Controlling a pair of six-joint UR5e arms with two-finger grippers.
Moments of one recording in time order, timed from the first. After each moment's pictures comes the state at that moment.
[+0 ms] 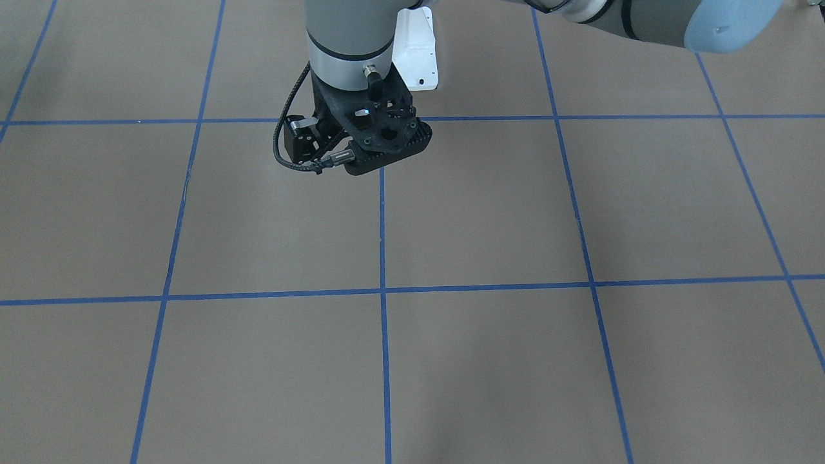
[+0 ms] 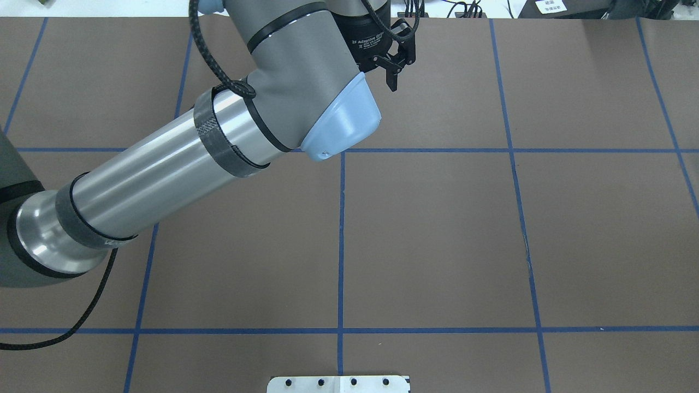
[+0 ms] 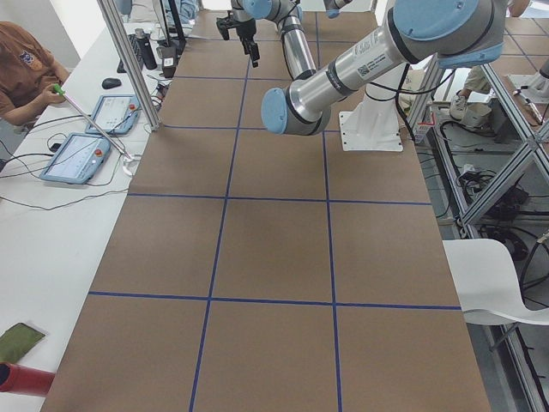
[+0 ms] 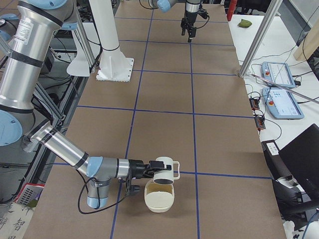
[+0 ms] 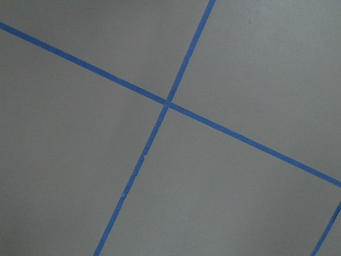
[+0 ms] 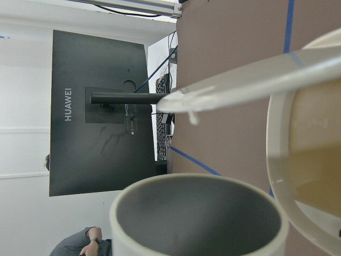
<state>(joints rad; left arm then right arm) -0.76 -2.80 -1.46 -1.16 -2.18 -1.45 1.26 -1.92 1.14 0.61 1.60 2.38</state>
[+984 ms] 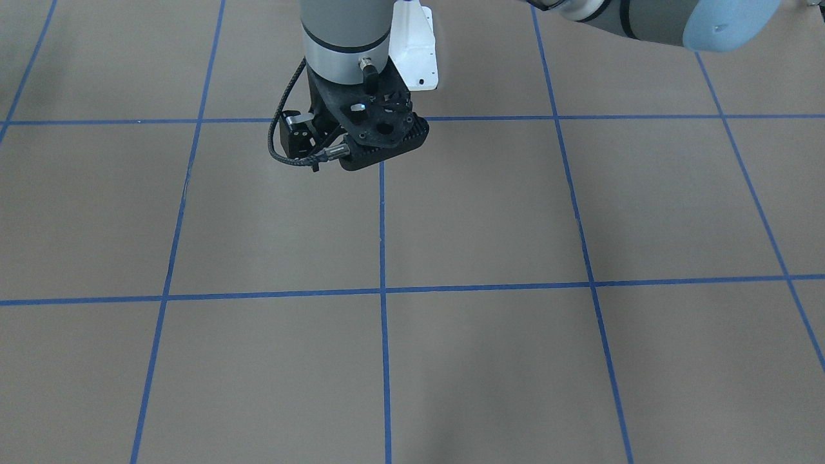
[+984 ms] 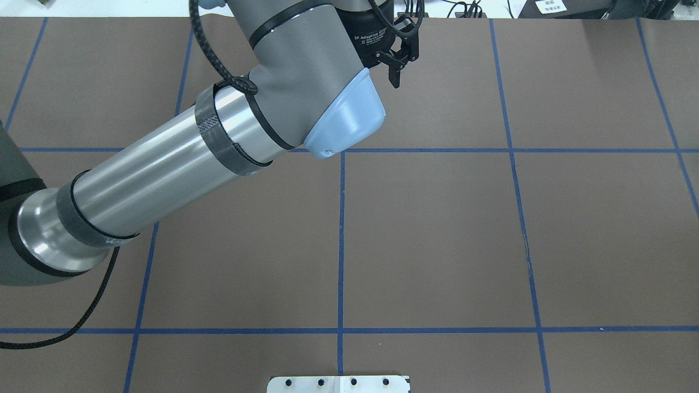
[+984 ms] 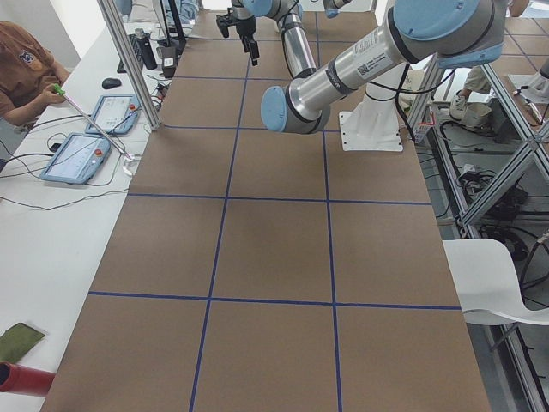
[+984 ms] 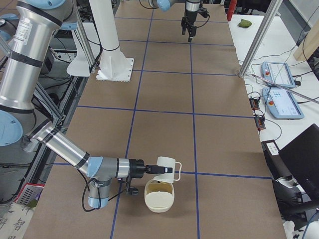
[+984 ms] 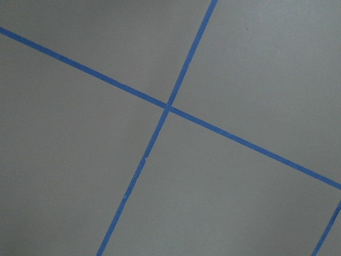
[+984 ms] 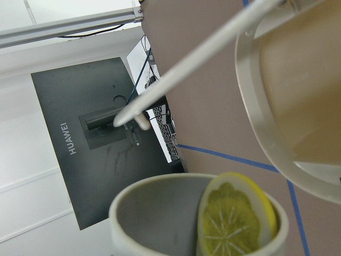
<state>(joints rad) -0.77 -2.81 -1.46 -1.15 -2.18 -1.44 1.28 -1.91 1.13 0.63 1.61 2.73</state>
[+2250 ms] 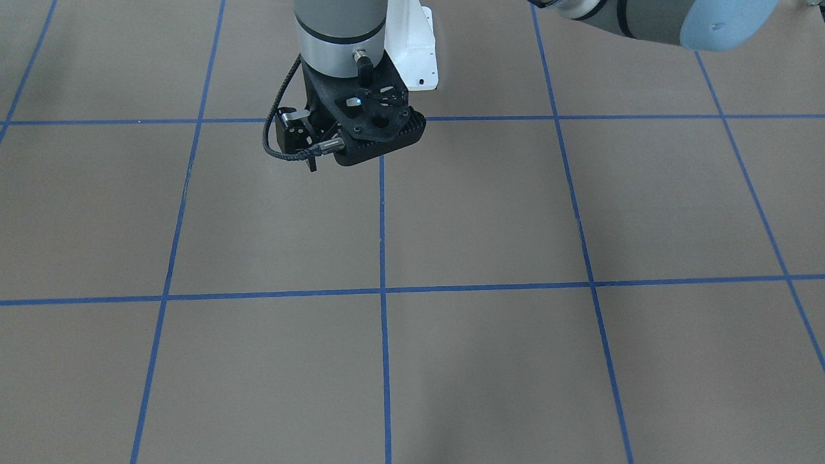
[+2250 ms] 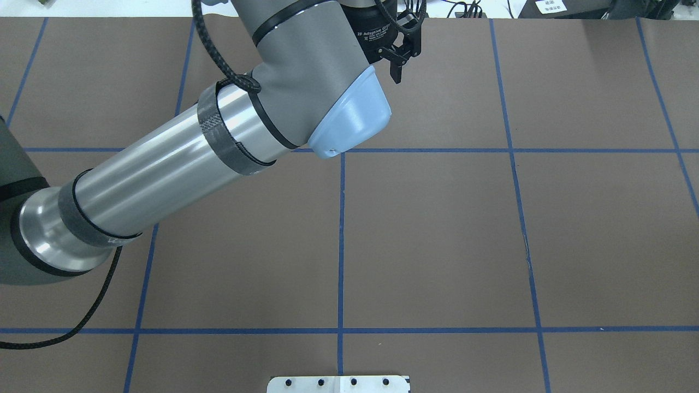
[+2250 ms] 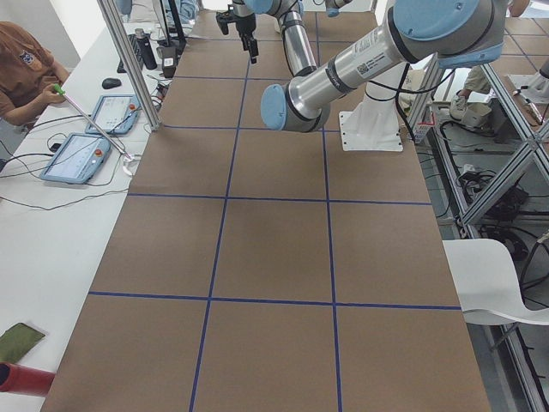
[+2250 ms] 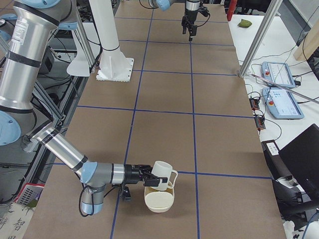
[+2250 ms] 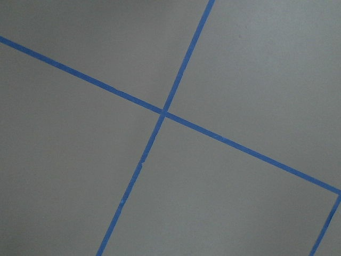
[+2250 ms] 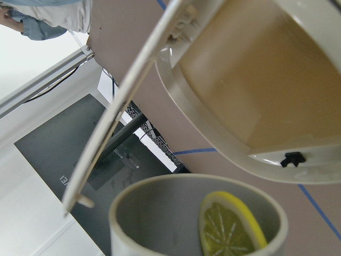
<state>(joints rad) -0.76 -2.82 -1.46 -1.14 -2.15 -1.44 1.35 -1.90 1.07 0.66 1.68 3.11</state>
